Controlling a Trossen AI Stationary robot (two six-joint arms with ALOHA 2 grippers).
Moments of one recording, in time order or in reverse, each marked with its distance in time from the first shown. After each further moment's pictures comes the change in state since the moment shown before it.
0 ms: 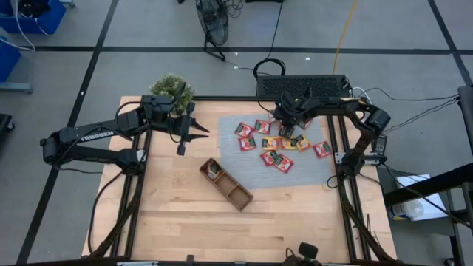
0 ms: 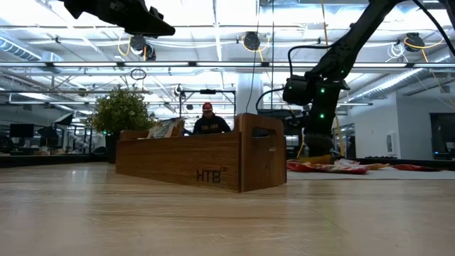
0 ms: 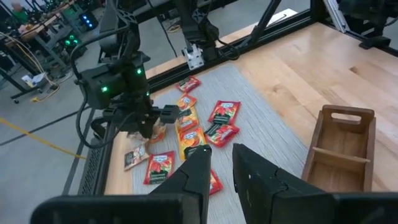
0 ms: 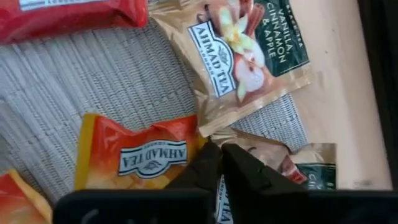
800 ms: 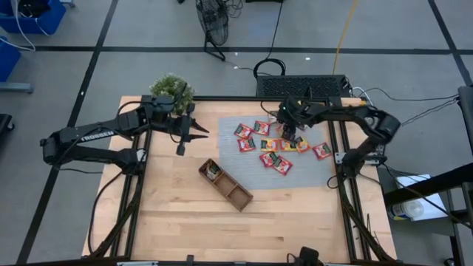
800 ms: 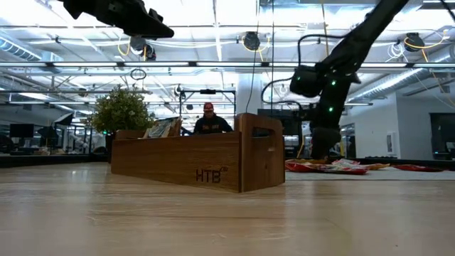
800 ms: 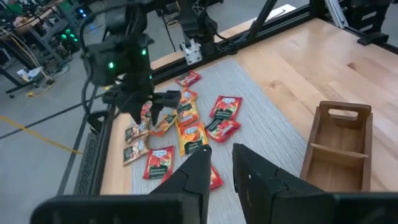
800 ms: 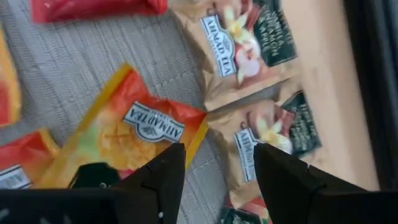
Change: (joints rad) left arm 0.002 0.000 0.000 -0.022 0.001 -0.001; right arm 0.035 -0.118 -0.086 0.084 -0.036 0.011
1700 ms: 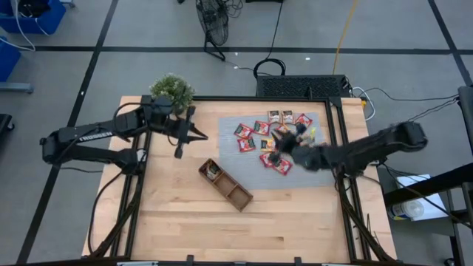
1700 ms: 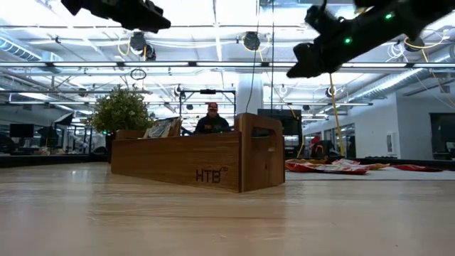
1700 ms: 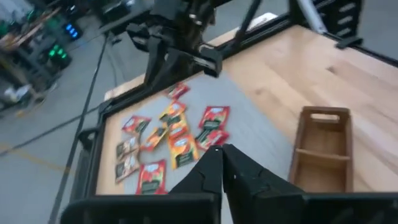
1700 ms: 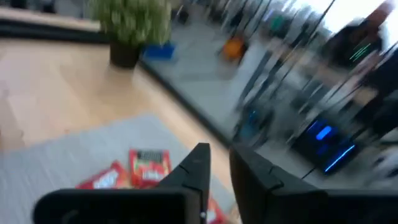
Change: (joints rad) left arm -0.033 -0.011 0.010 -0.009 0.026 0.021; right arm 0.775 -0.370 -0.256 0.667 0.777 0.364
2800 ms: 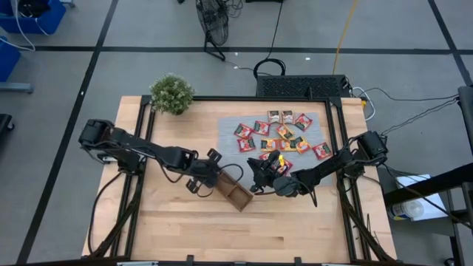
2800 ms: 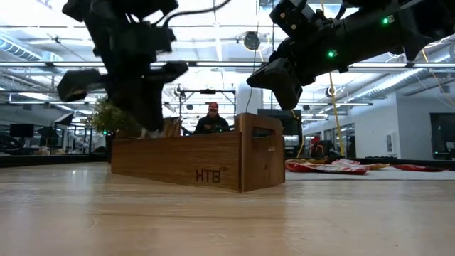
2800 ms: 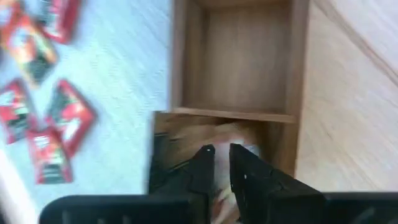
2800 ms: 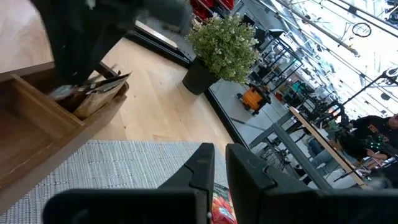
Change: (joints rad) left arm -0.512 0.562 0.080 -0.211 -0.615 0.029; right arm 0.254 0.533 0.161 0.507 0.089 -0.418
